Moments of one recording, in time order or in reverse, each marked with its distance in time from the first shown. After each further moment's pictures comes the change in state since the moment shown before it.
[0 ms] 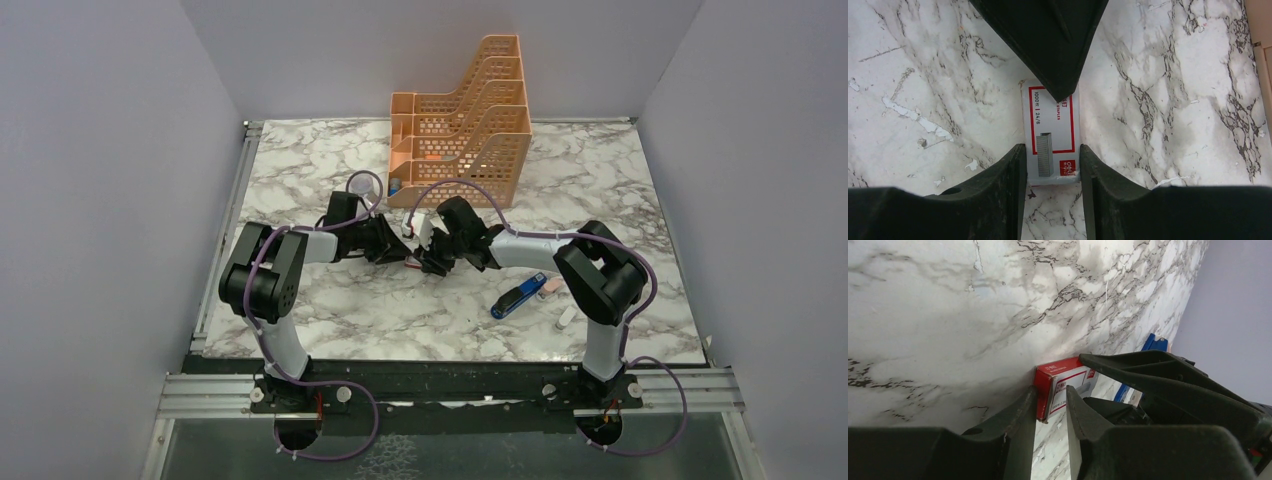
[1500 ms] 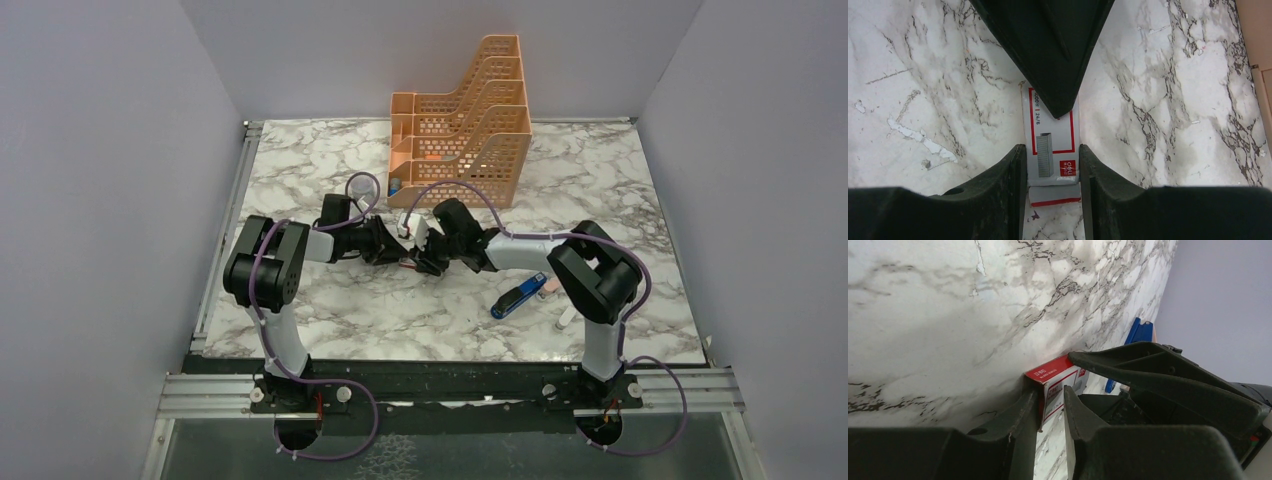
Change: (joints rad) left arm 0.050 0.072 -0.016 0.108 0.161 -0.003; right arm 0.019 0.025 0.000 0.074 -0.006 0.025
